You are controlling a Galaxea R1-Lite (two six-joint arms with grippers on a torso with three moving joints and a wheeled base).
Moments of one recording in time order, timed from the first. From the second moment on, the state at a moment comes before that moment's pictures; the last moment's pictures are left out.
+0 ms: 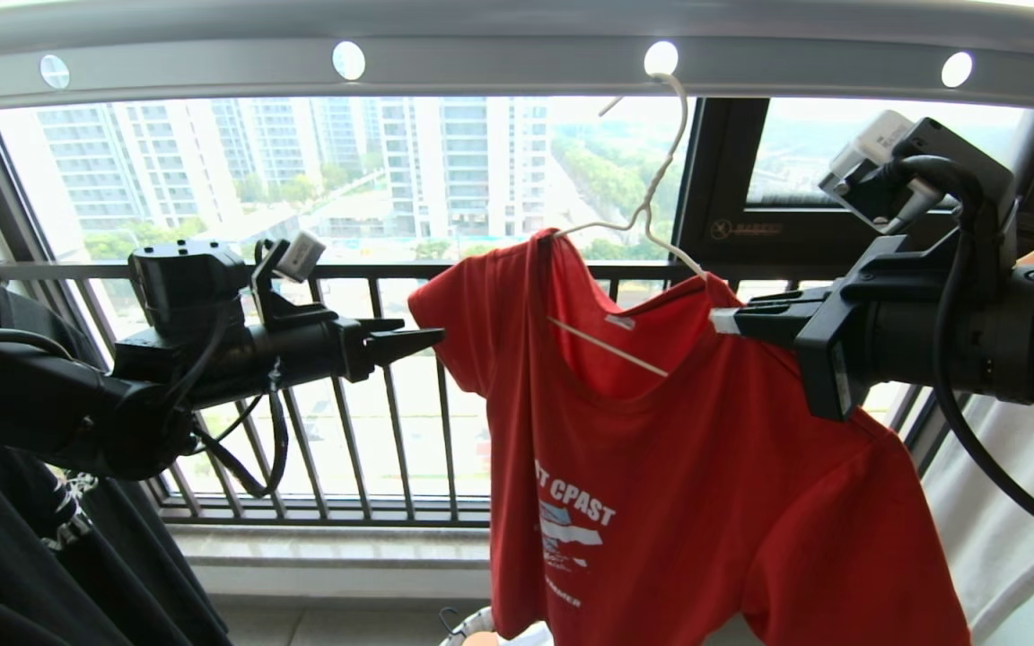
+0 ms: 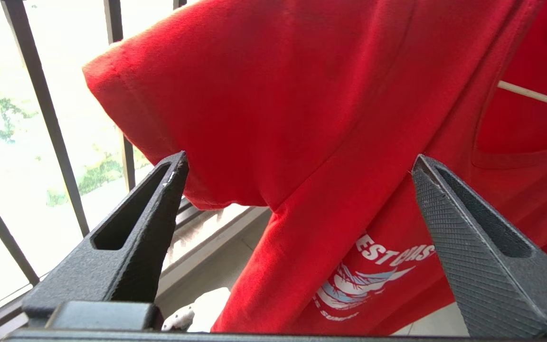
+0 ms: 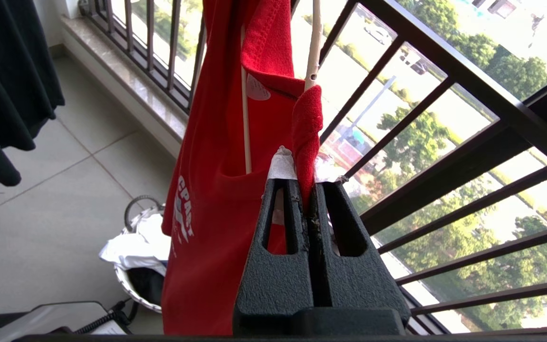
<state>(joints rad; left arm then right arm) -0.17 1.89 -0.97 -0.86 -0.78 -0.21 0.56 1.40 -1.14 0.03 0.00 -0.31</state>
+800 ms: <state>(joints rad) -0.02 2.23 -1.15 -1.42 -1.06 -0.59 0.56 1.42 -1.15 0.02 0.01 -0.31</state>
